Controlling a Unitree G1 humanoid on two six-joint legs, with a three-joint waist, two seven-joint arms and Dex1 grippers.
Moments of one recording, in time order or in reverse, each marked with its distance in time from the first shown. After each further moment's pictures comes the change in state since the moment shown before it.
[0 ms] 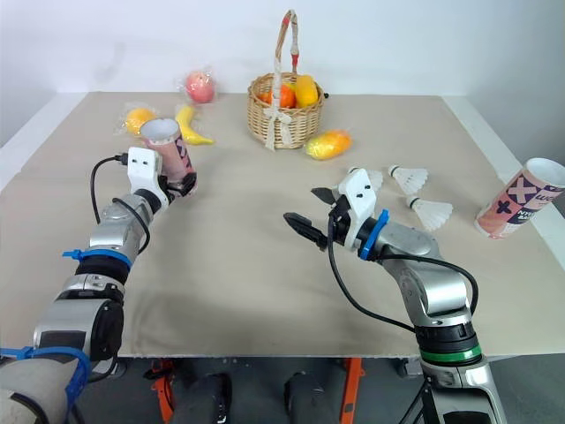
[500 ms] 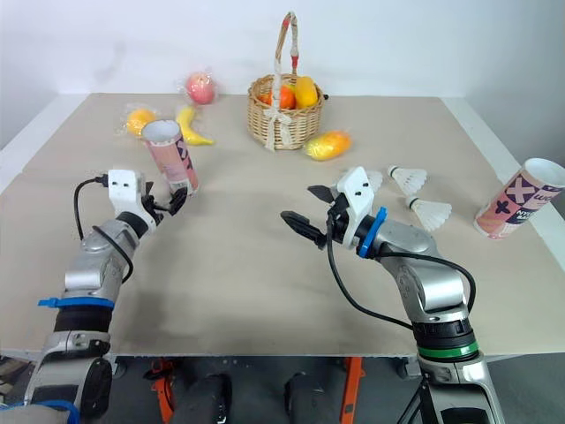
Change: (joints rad) left arm 0.319 -0.007 0.014 -0.568 -0.087 0.225 0.000; right arm -0.020 0.014 0.006 0.033 0.000 -0.020 0.025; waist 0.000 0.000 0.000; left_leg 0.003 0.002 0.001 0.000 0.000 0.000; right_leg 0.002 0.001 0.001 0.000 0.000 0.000
